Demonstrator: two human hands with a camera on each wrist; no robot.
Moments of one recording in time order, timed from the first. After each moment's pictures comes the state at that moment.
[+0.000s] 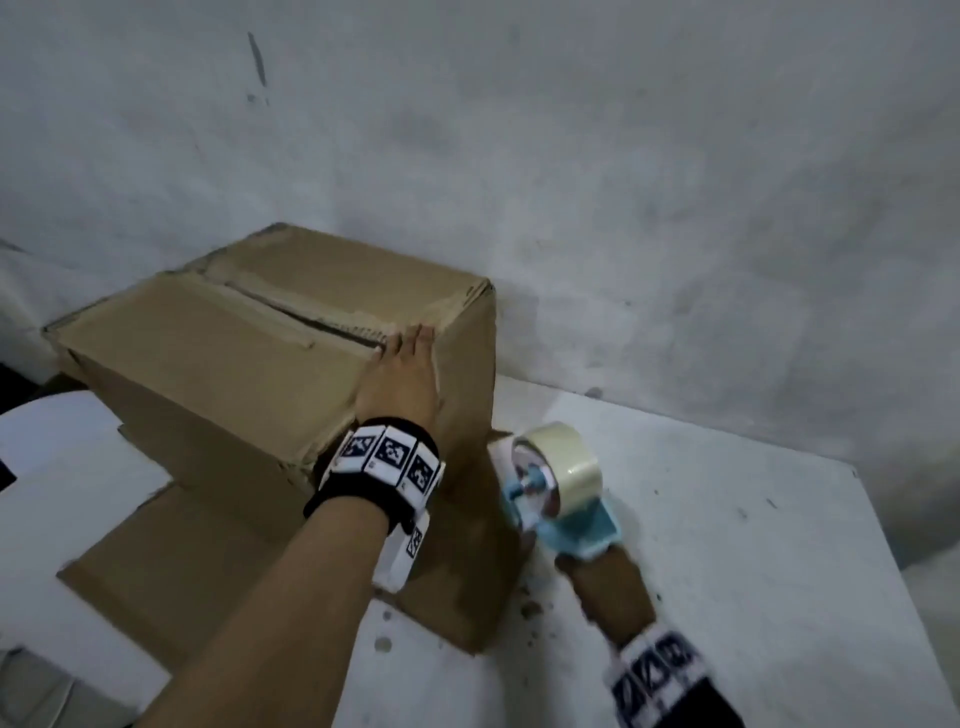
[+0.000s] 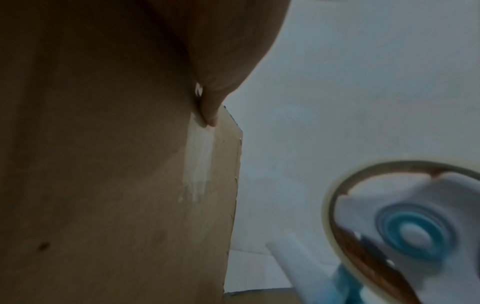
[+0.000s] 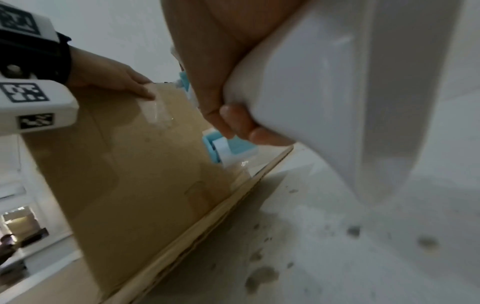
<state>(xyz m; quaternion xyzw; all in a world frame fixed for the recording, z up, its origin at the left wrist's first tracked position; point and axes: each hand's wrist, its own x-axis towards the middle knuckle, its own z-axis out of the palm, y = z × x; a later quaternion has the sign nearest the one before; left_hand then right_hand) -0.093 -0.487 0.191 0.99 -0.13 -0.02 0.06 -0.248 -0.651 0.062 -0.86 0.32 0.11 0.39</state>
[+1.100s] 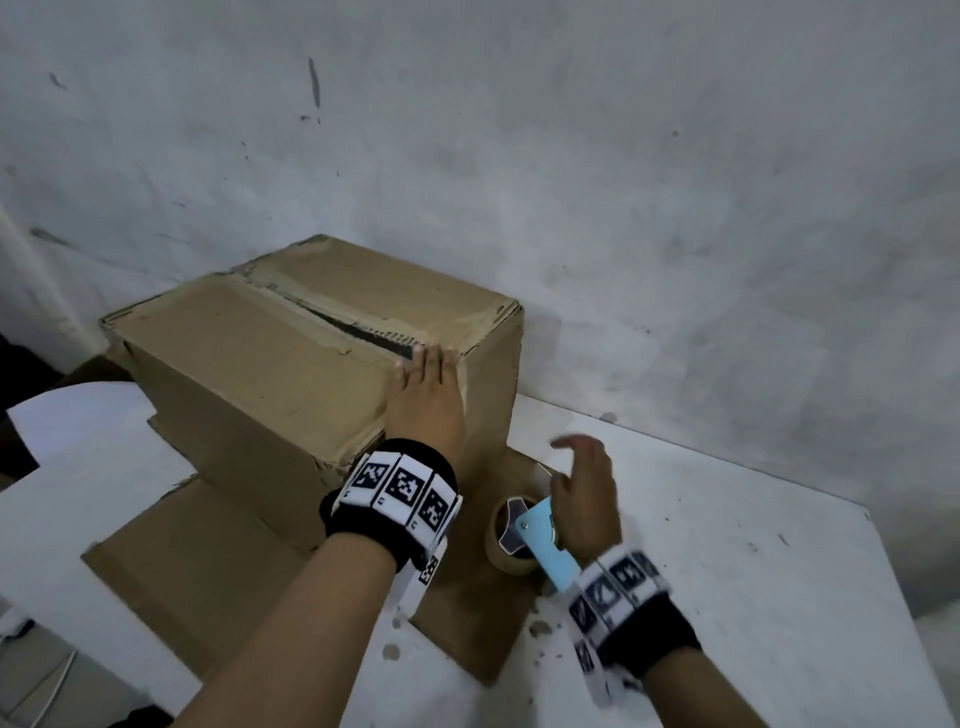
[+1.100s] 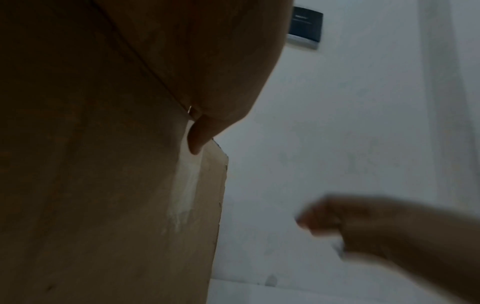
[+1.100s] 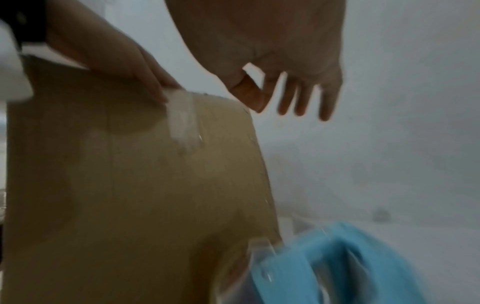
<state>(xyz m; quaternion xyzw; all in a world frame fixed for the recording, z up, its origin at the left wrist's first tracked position) -0.108 -0.477 0.193 0.99 -0.13 0.00 0.02 -0.183 -0.627 0.117 -0.91 0.15 -0.14 0.37</state>
